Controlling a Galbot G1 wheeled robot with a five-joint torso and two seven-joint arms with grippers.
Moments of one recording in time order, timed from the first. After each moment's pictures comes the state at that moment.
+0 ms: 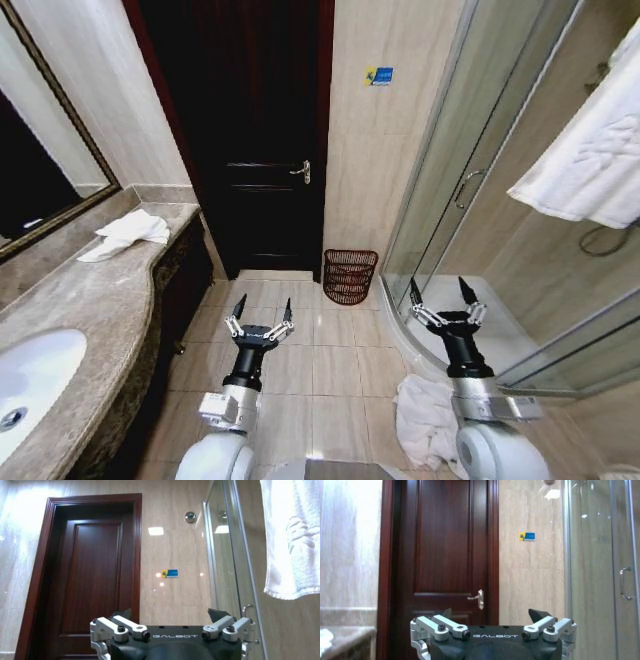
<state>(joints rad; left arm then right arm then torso) 1.82 -1.61 -0.39 -2.43 0.14 -0.09 0.02 -1.70 1.52 0.66 2.39 0.18 0.18 -0.11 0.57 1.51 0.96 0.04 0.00</state>
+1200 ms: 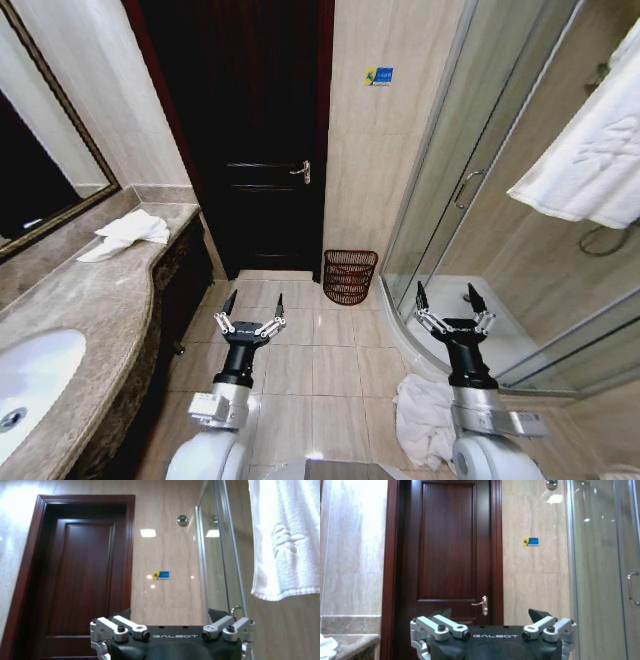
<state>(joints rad) 1.82 -1.61 -0.42 -2.43 0.12 -0.09 0.02 -1.75 1.61 0.66 2.40 0.11 0.26 -0.11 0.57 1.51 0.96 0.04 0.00</state>
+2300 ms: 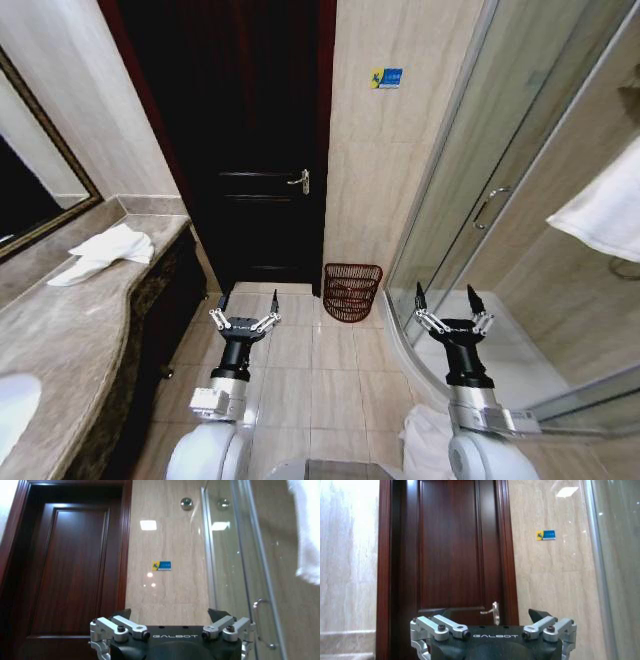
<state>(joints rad) 1.79 -1.61 -0.44 -2.40 0.16 -0.13 0.00 -1.75 1.61 0.64 2.37 0.09 0.27 -0.11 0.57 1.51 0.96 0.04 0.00</state>
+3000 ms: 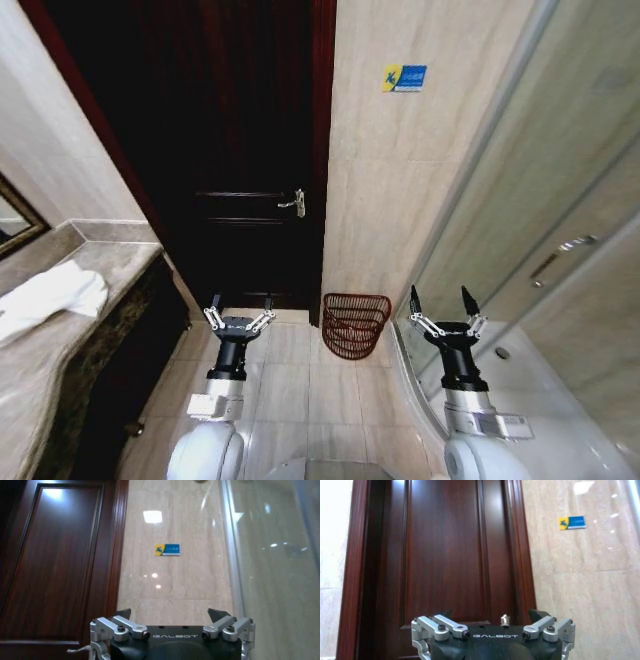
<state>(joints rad) 1.77 -1.61 -0.45 -2.37 0.16 -0.21 -0.02 -1.75 1.61 0.63 2.35 0.08 0.33 -0.13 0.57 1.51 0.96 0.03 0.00</state>
